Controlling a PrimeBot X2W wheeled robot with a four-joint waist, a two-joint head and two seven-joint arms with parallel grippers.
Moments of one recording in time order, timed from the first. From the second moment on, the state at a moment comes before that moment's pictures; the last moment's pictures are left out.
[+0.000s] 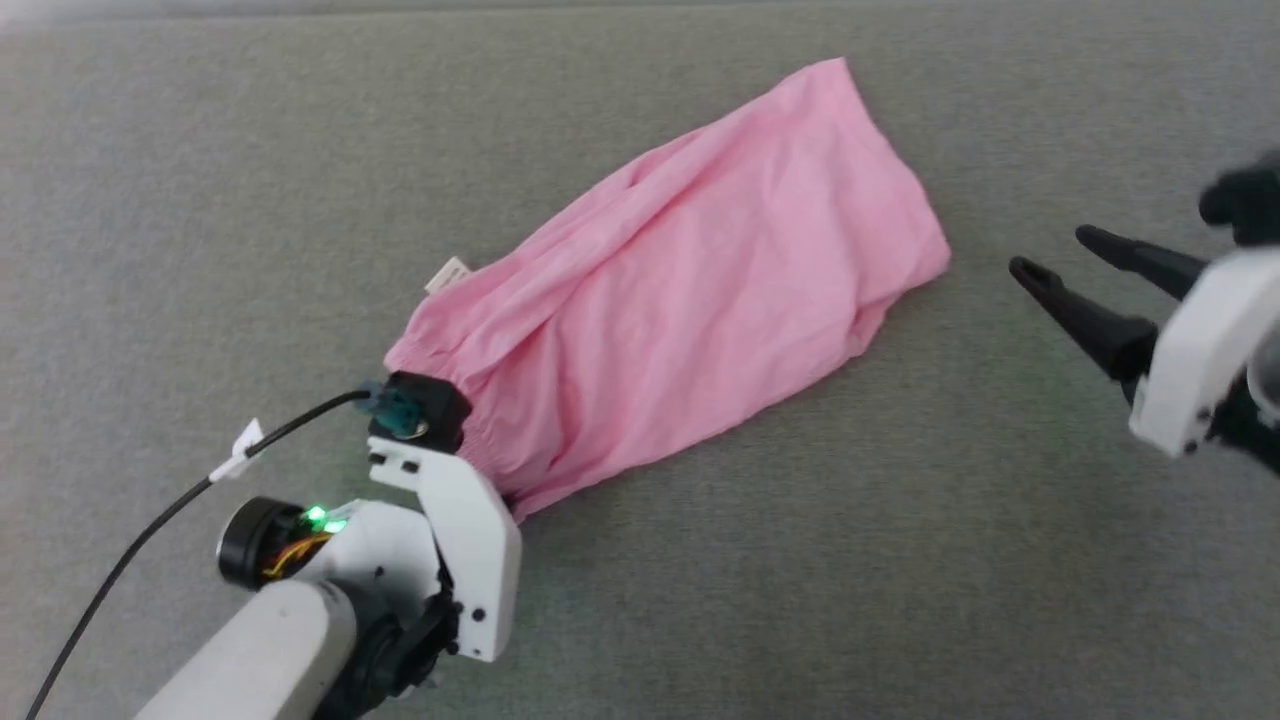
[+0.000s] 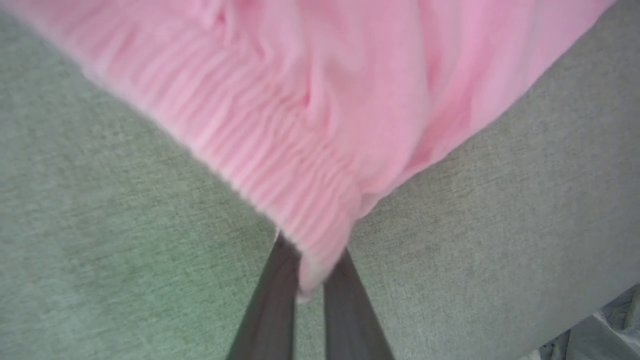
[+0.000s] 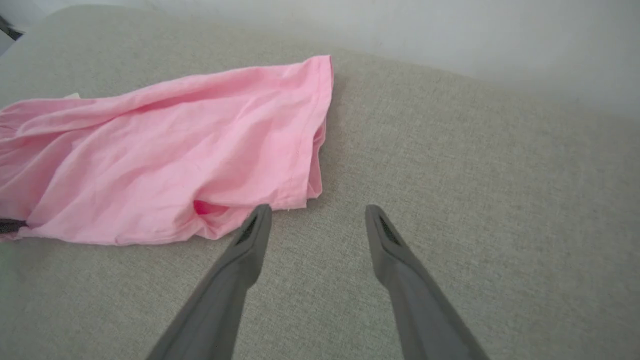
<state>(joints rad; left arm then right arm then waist) -0.31 0.54 -0.57 -0.25 -0.63 0.33 0.88 -0.49 -0.65 0.33 -0.01 0.80 0.13 0.47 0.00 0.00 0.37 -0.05</state>
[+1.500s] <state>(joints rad) -0.12 0.65 -0.56 -0.42 -0.67 0.36 0.86 -0.13 -0.71 0.39 -0.03 0.89 0.13 0.55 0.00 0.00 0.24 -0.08</state>
